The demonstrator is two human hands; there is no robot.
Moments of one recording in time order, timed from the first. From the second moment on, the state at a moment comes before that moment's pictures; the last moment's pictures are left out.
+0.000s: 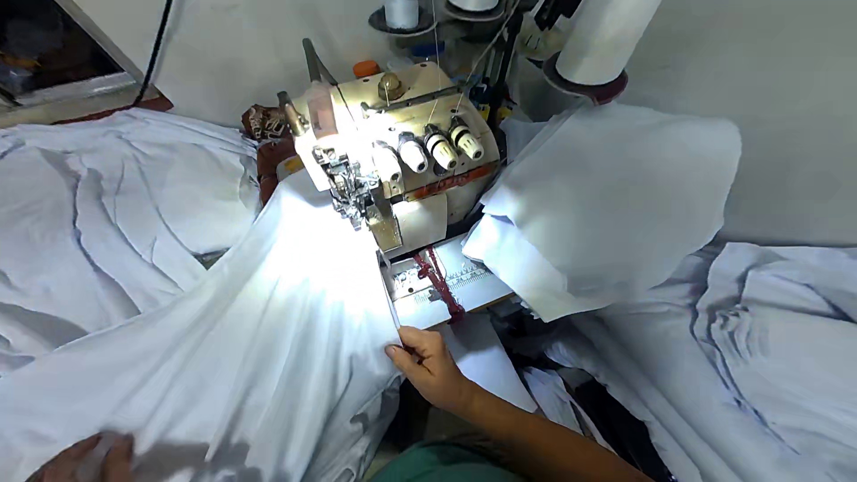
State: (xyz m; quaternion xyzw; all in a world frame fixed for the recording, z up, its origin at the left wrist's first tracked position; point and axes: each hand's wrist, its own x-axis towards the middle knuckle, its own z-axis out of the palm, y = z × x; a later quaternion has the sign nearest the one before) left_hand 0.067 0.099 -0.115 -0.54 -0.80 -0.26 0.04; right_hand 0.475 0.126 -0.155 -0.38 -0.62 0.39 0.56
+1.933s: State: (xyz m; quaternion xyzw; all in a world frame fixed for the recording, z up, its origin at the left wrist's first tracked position) left_hand 0.086 0.119 -0.065 -0.53 -0.83 -0.16 -0.01; right_hand 0.498 0.068 -0.204 -0.52 -0.64 0.34 0.45
